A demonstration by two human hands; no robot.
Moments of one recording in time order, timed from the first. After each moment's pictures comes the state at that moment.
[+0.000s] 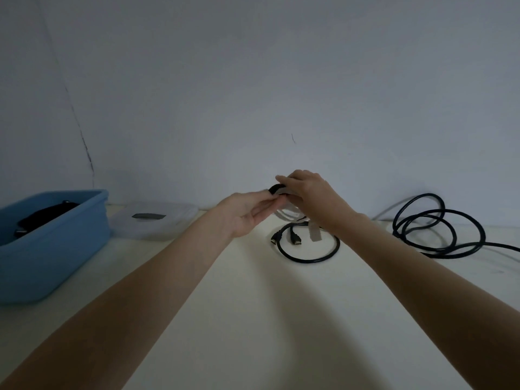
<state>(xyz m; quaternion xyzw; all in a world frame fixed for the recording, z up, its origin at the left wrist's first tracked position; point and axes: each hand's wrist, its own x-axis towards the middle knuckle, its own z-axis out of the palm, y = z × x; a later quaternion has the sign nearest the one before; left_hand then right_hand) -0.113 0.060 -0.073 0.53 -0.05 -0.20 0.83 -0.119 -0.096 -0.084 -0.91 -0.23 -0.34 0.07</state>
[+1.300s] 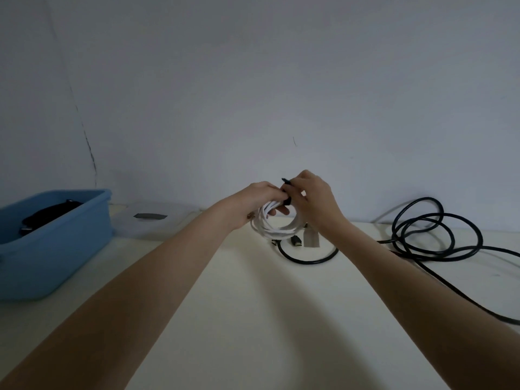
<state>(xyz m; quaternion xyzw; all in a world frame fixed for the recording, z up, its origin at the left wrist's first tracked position) -0.109 0.056 -0.062 0.79 -0.20 -0.14 0.56 -0.126 -0.082 -0.091 -0.88 -0.09 -0.33 0.31</state>
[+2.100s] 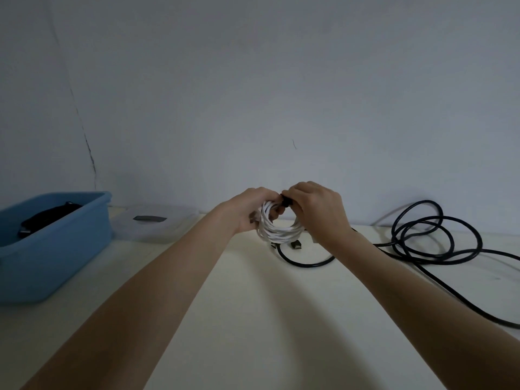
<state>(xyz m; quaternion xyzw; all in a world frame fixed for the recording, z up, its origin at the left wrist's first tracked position) -0.091 0.057 -0.069 0.73 -0.13 -0.22 0.63 -0.136 -0.085 -0.098 -0.87 -0.16 -0.46 0.05</state>
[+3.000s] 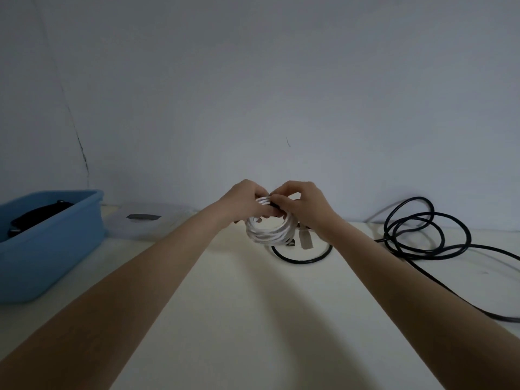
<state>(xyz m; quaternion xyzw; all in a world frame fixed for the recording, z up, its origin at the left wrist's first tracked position) -0.099 0.063 -0.070 0.89 -0.27 -0.02 0.38 -0.136 -0.084 -0.091 -0.84 -0.09 -0.22 0.48</state>
